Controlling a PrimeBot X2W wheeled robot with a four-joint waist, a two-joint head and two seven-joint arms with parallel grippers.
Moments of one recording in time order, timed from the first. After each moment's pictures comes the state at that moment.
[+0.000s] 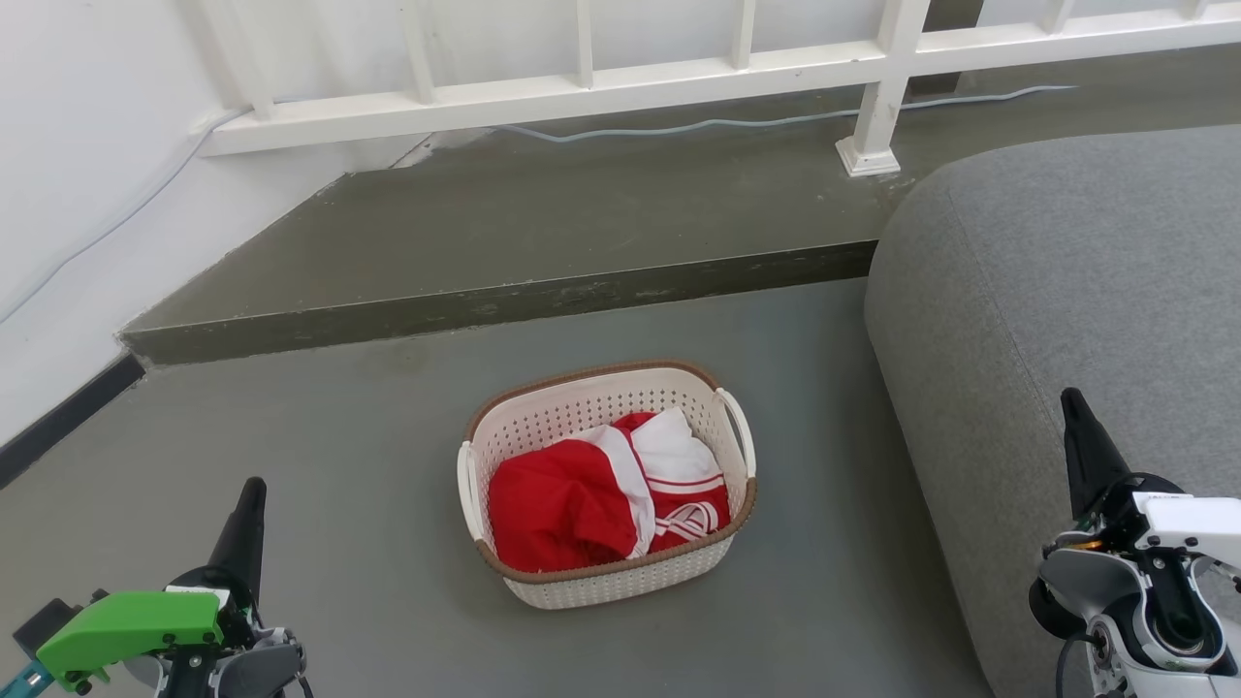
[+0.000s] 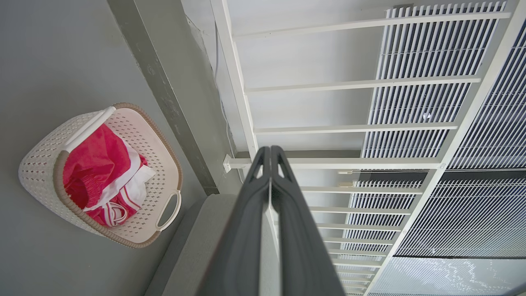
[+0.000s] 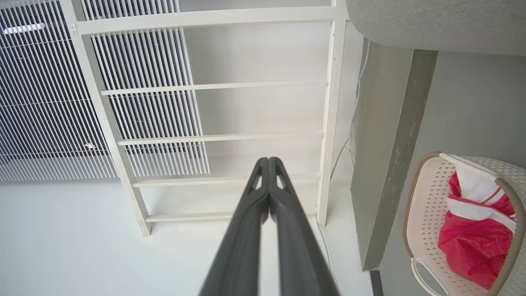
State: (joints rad) left arm -0.04 0.08 0.01 0.27 -1.66 -0.11 0.06; right arm -0.05 -0.07 -0.08 0.28 1.64 0.11 0.06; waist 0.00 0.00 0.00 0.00
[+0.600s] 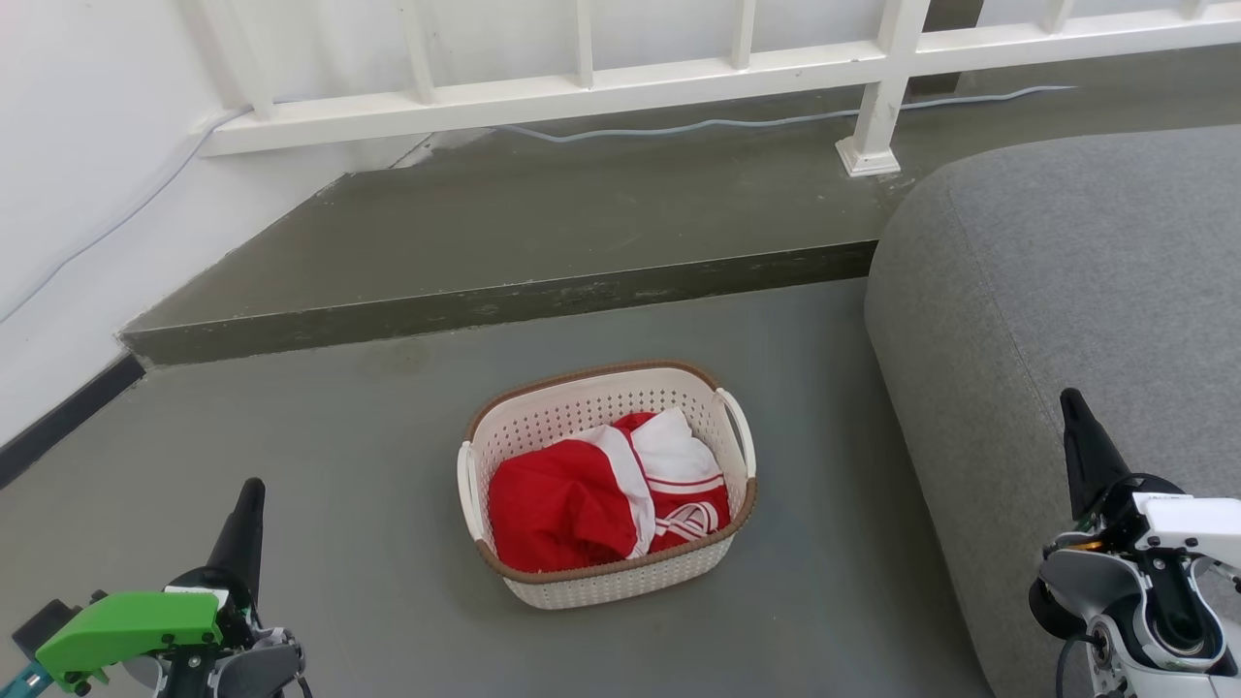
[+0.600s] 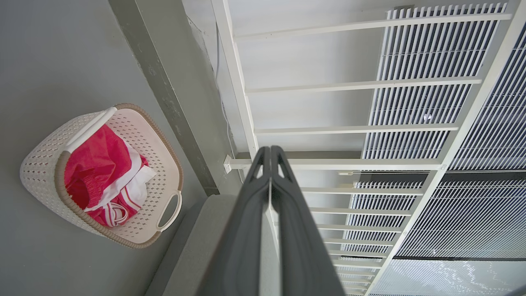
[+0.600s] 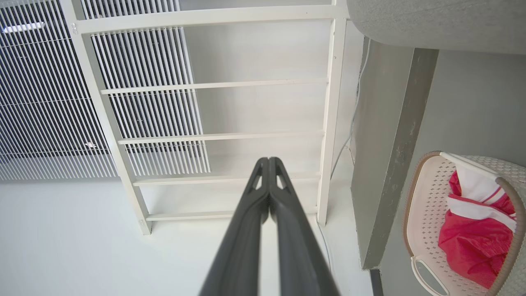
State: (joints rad) left arm -0.05 0.08 0.01 0.28 -1.66 -0.12 0.06; right arm -0.06 -0.07 -0.09 0.28 1.64 0.12 0.07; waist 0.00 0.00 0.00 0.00
